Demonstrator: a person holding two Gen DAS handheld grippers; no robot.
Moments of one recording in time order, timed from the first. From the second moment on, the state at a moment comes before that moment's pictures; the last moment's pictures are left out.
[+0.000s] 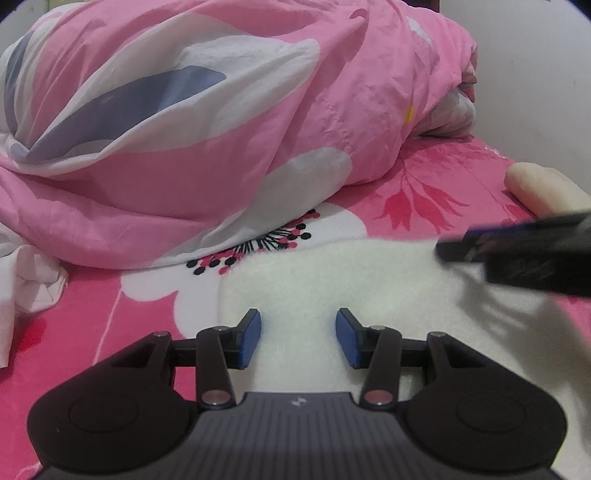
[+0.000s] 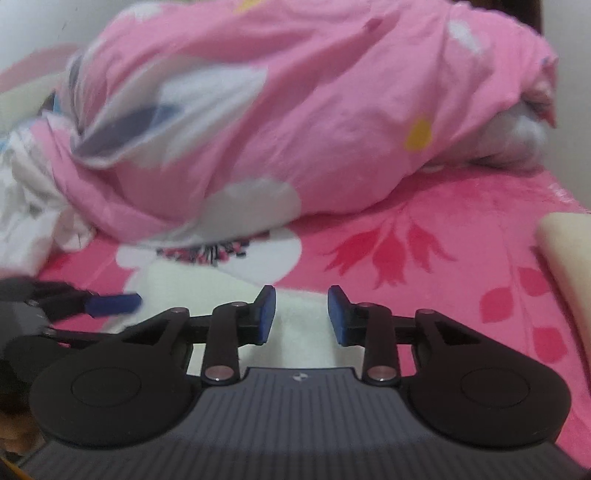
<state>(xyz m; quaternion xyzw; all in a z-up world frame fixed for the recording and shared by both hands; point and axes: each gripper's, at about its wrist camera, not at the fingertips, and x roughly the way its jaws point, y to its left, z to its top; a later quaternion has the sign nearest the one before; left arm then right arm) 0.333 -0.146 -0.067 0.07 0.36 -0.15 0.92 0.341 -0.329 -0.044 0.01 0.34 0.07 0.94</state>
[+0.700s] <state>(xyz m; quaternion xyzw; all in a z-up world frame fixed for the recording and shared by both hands) 0.334 -0.145 -0.067 0.07 0.36 -0.15 0.92 0.231 -0.348 -0.053 0.01 0.29 0.07 0.95</state>
